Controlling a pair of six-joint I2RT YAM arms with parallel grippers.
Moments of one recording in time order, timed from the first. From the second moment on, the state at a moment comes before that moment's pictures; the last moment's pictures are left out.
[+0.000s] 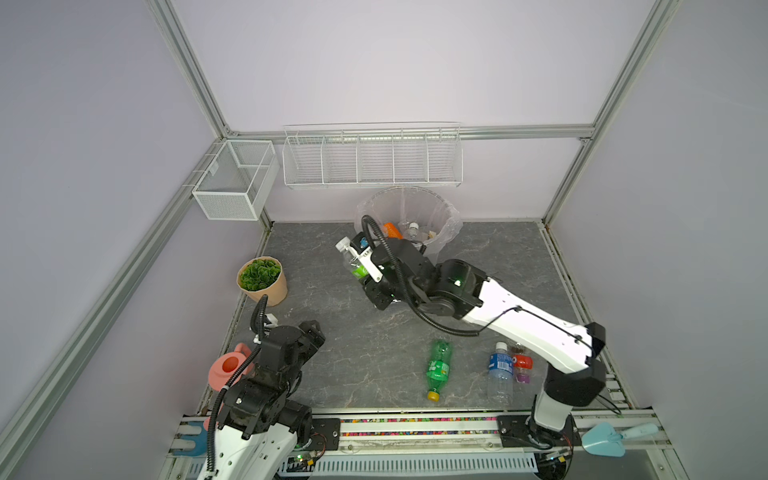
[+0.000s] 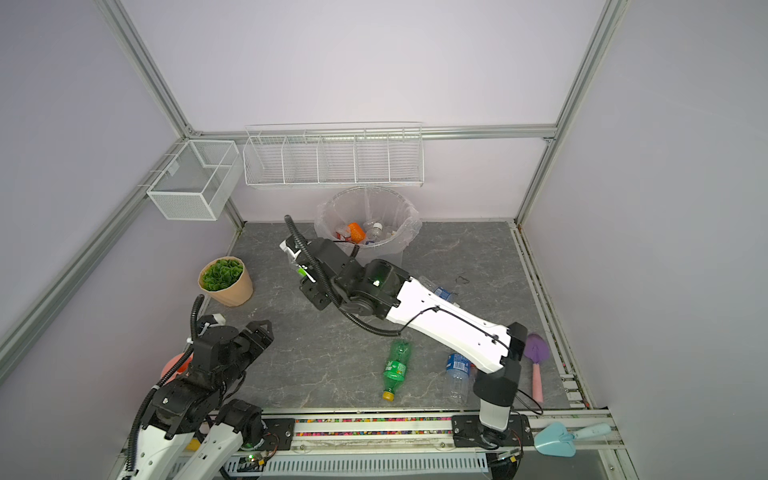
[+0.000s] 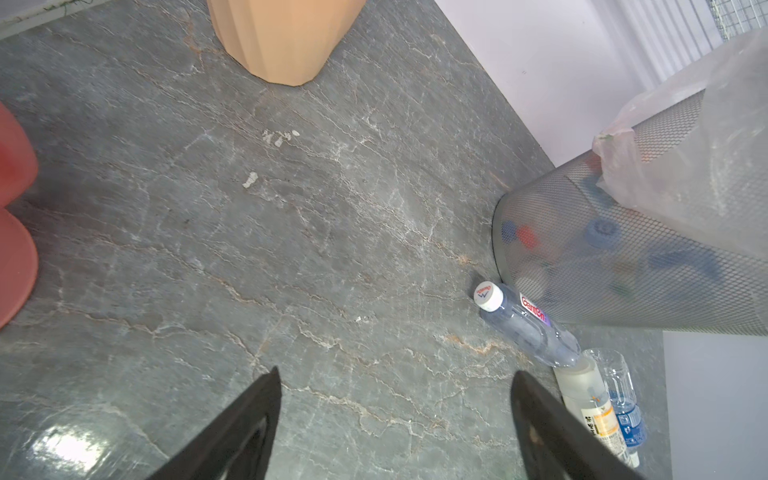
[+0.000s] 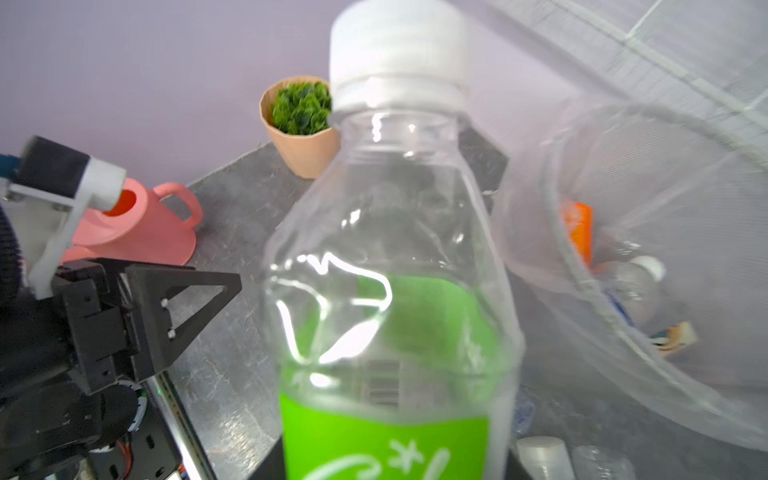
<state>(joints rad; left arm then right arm) -0.37 0.41 0.63 -0.90 -0.24 -0.98 1.17 1.73 2.04 -0.89 0.34 0.09</state>
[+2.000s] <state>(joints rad) -0.38 0.45 0.64 -0.85 -0.23 -0.96 0.75 1.37 1.84 -0.73 0.26 0.05</state>
